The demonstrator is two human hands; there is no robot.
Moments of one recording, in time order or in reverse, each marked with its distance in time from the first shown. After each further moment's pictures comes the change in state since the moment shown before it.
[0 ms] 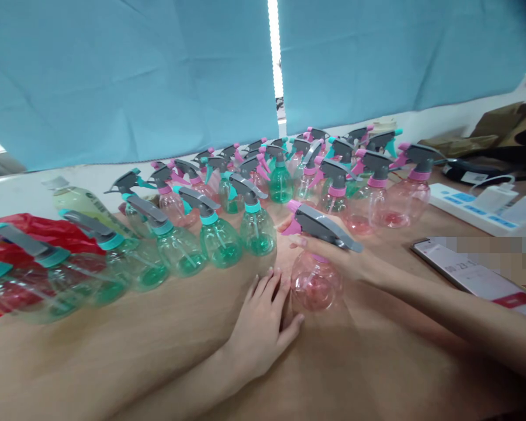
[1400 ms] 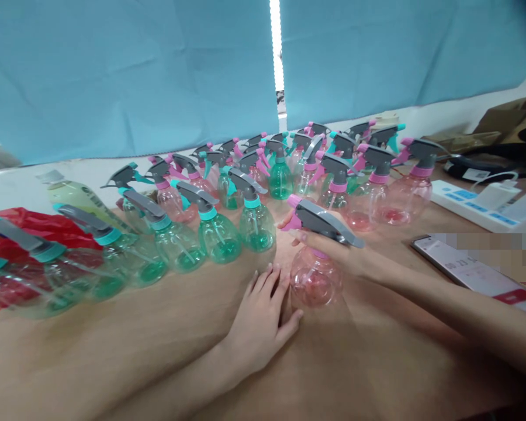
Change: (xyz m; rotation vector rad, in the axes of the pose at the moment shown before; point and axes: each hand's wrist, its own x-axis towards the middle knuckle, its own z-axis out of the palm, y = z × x) left_hand -0.002 -0.002 0.004 -0.042 0.060 0.018; right_hand -0.001 0.001 -0.002 0.022 -0.036 0.059
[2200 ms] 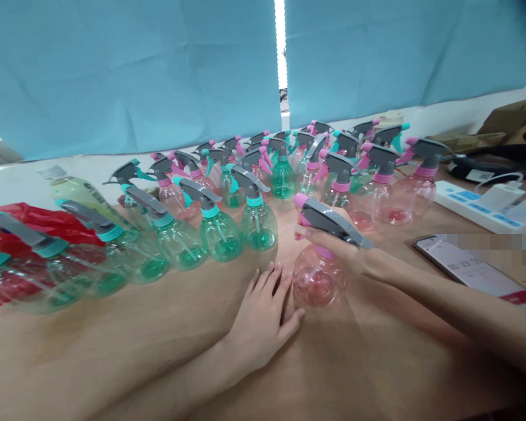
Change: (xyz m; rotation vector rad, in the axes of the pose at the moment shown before) left_hand 0.000 0.001 -0.001 0.008 -0.008 -0.006; right_hand -0.001 0.000 -0.001 -0.118 0.042 -0.031
